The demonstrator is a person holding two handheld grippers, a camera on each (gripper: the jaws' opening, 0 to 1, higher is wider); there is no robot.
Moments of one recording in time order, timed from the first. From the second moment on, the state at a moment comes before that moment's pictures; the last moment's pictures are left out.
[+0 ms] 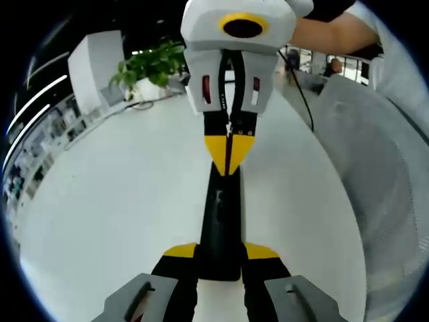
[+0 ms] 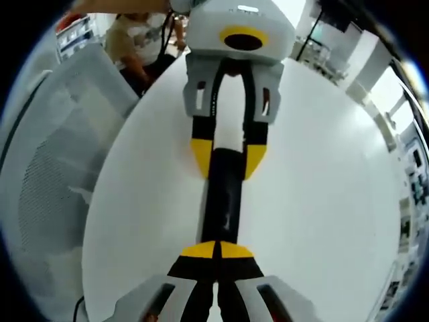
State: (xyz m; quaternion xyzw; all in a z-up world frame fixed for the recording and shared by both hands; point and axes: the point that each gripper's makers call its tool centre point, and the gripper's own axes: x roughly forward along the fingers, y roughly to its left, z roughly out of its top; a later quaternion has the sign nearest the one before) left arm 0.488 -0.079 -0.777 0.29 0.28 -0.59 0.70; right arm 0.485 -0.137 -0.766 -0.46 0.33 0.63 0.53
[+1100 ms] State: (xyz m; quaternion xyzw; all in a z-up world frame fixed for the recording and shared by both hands) left arm 0.487 -0.079 -0.778 0.28 0.28 -0.60 0.70; right arm 0.484 -0.135 -0.774 -0.47 0.35 0.62 0.52
